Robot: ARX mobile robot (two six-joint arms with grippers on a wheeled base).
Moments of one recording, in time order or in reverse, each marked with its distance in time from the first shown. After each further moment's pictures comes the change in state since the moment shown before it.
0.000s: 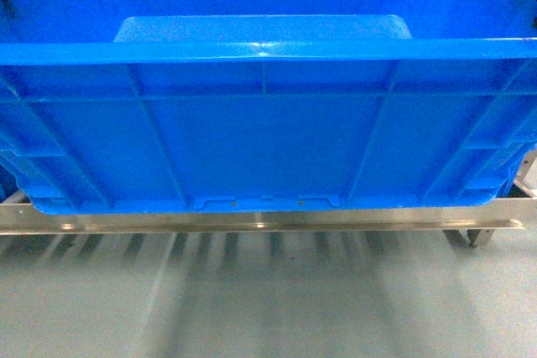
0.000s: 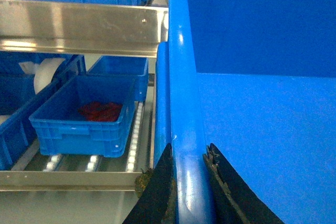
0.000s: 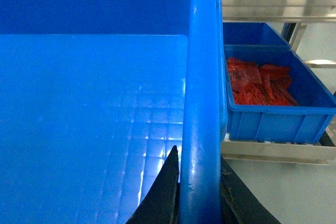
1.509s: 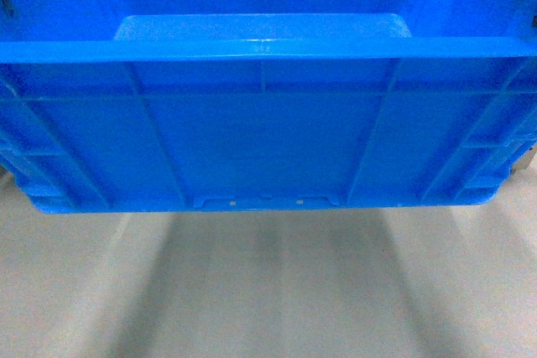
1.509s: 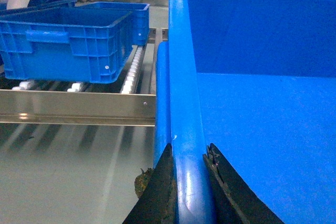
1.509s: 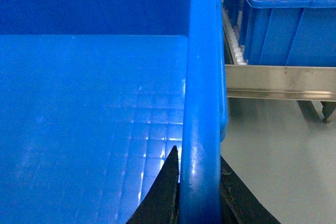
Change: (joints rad) left arm 0.000 0.000 0.000 -0.002 0.000 -0.001; right arm 0.000 0.000 -0.001 0.000 0.000 0.000
